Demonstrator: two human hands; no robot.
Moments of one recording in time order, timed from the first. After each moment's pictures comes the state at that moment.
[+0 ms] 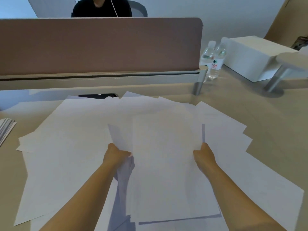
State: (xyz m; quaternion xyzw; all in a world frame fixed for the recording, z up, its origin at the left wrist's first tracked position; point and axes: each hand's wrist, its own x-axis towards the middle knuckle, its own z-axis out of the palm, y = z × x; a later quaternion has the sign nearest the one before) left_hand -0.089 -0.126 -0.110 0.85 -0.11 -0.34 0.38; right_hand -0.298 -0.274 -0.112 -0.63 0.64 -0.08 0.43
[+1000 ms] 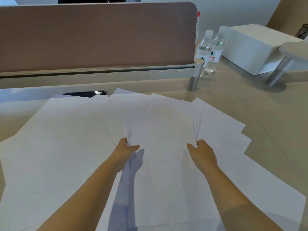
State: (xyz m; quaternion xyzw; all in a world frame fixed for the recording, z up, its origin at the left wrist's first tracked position) left_hand -0.116 -0.184 -0.112 0.78 -0.15 -0.42 0.43; right_hand -0.303 -0.308 -0.120 -0.68 0.64 -0.02 0.36
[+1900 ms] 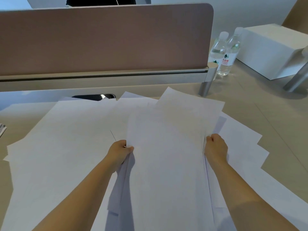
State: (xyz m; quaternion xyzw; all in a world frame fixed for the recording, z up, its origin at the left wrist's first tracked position) left_hand -0.067 -0.180 -0.114 0.82 -0.16 -0.38 0.39; right_hand -0.276 -0.348 -0.120 -0.63 0.63 -0.22 0.40
